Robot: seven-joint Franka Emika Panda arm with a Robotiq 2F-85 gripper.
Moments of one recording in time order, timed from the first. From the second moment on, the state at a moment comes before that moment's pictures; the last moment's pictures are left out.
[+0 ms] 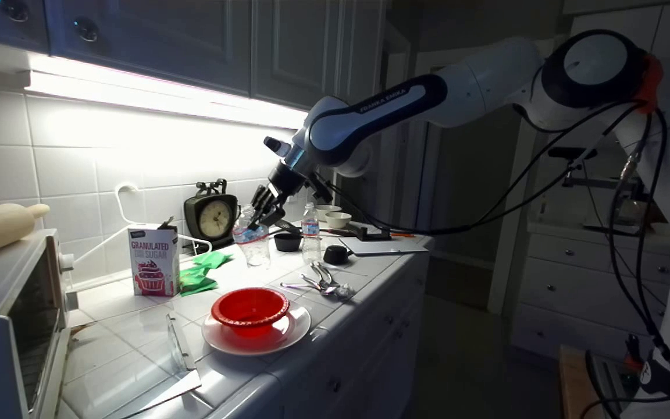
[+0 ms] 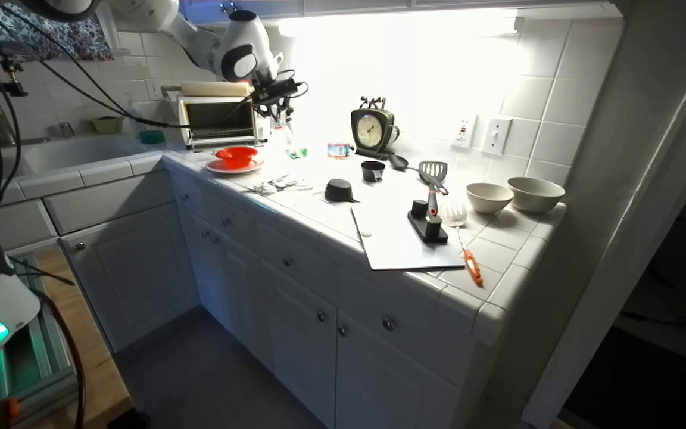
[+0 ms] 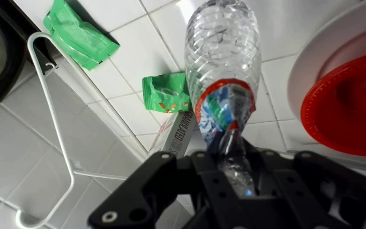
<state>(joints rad) -0.15 0.56 0.39 -1.57 0.05 2.65 -1.10</state>
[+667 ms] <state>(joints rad) -0.08 0.37 0.34 -1.75 0.03 2.52 -1.46</state>
